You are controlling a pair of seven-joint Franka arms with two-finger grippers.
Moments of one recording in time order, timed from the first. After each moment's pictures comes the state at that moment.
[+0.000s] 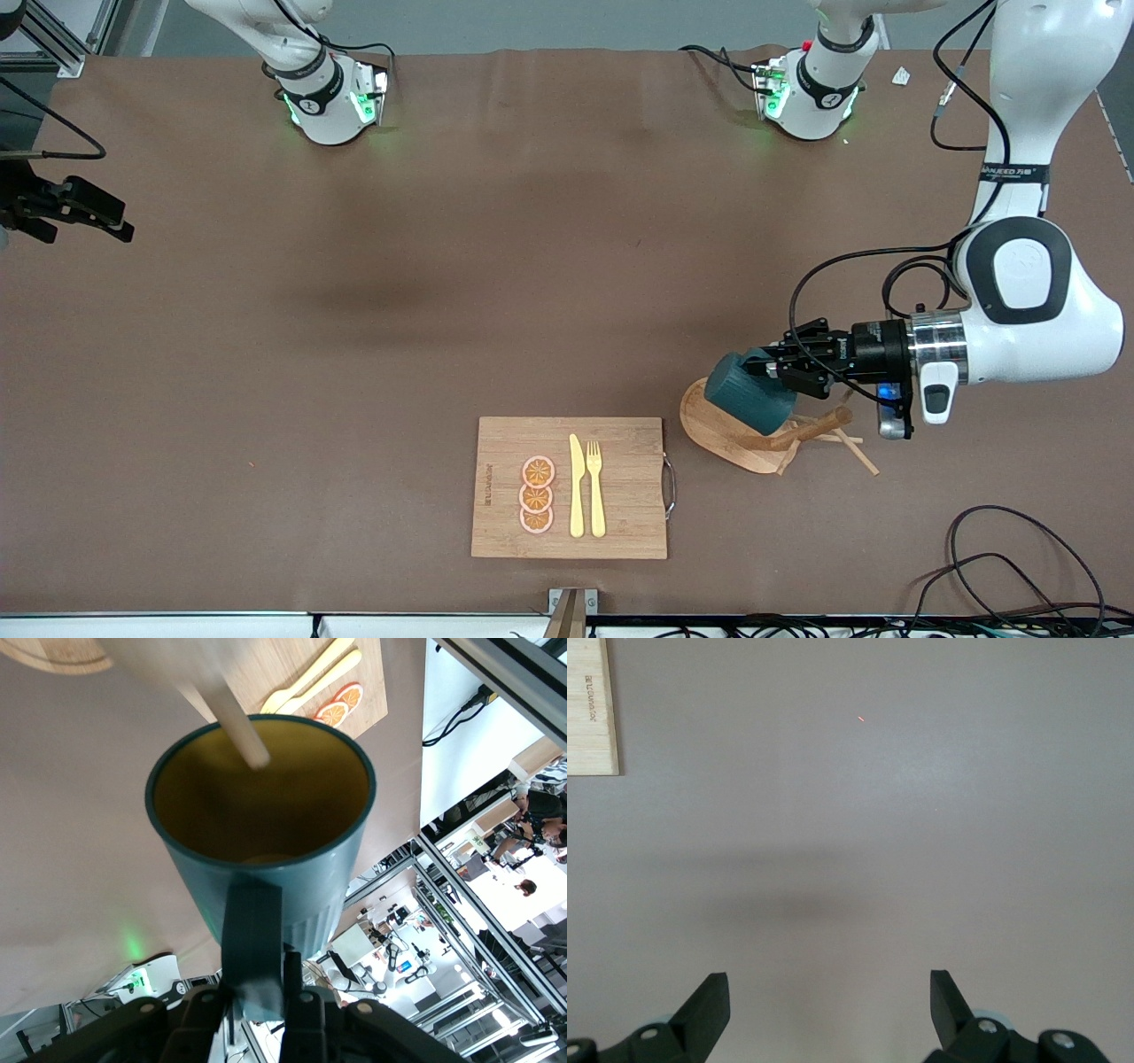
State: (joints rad) left arm 0.03 0.47 -0.12 -1.58 -1.09 1.81 -0.52; right arm -0.14 -0.05 0.07 -1.64 0.01 1.58 -0.07
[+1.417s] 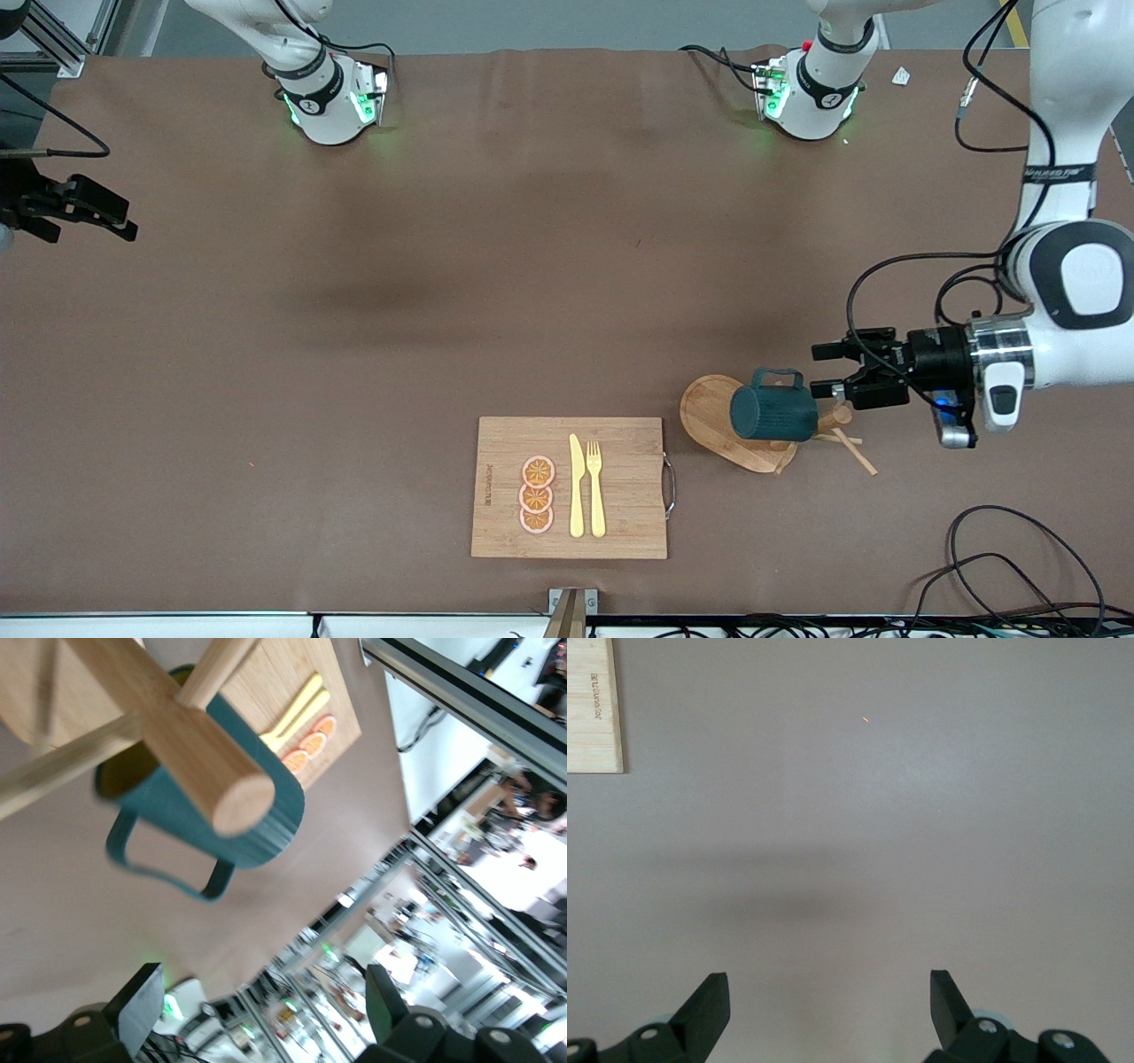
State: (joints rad) left arm 0.11 0.43 -0.12 -1.55 -1.00 1.76 -0.39; right arm -0.13 -0.05 0.07 -1.63 0.01 1.57 -0.07
